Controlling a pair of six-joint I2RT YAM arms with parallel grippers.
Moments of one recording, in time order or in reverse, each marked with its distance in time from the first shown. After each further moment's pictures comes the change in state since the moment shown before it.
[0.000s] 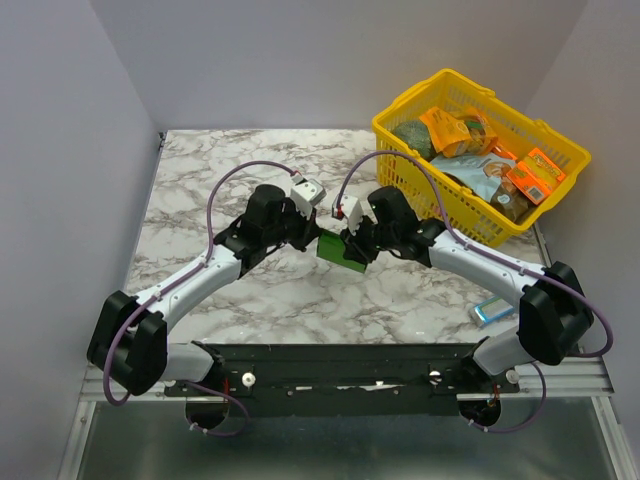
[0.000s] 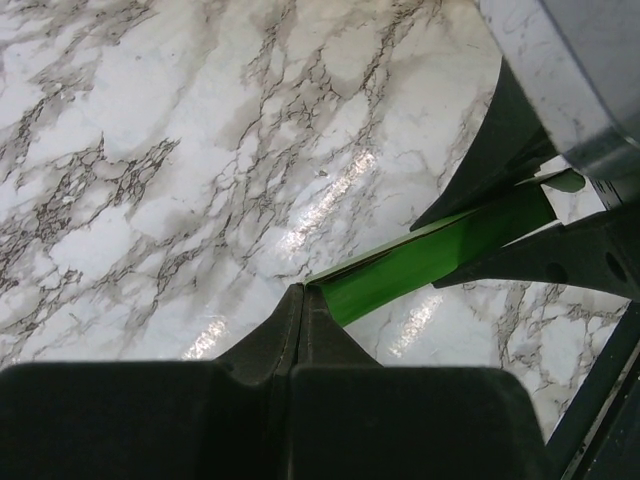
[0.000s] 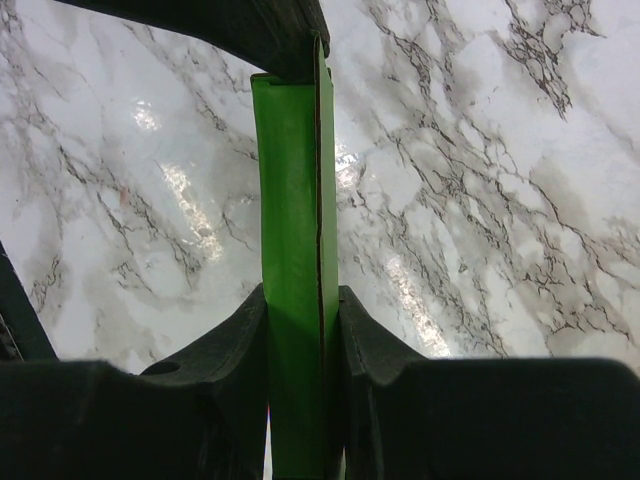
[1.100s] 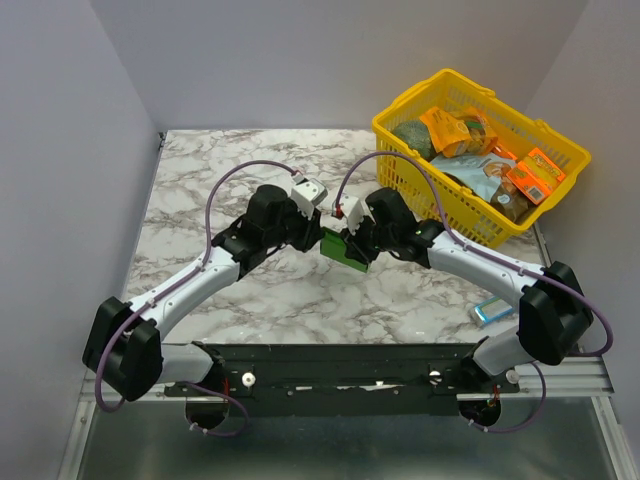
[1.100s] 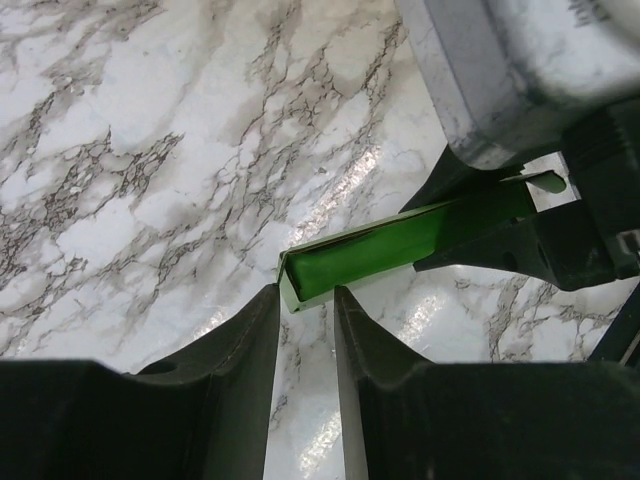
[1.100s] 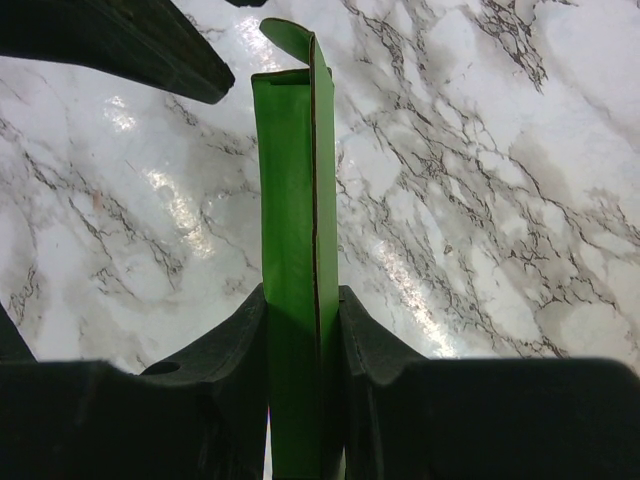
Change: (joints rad) left arm -0.037 -0.027 0.026 -0.063 -0.071 -0.013; right arm 0.013 0.001 0.000 -0.009 0.087 0.034
